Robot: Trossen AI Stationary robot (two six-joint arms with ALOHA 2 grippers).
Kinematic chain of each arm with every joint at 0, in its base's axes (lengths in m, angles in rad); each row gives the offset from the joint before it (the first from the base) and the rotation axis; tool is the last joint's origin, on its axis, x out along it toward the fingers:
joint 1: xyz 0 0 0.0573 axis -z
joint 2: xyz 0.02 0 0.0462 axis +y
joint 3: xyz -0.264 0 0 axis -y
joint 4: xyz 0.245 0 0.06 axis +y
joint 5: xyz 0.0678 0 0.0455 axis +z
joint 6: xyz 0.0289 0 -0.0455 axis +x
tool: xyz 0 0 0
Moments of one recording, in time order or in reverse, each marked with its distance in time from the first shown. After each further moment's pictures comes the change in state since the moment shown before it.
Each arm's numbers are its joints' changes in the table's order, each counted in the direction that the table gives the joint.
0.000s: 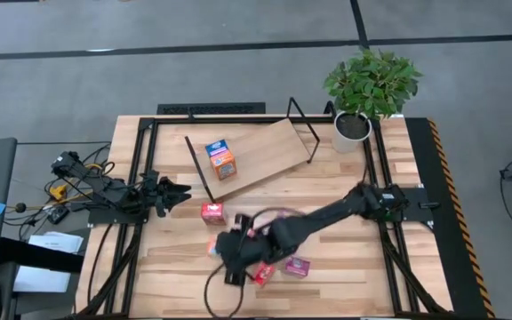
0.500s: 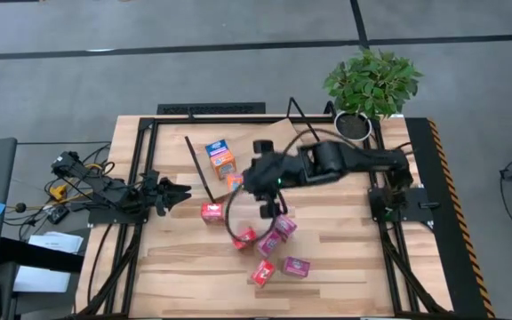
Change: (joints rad) left arm 0.000 0.001 0.000 0.000 0.005 -0.043; right arm 0.236 -0.336 -0.002 0.209 0.019 -0.643
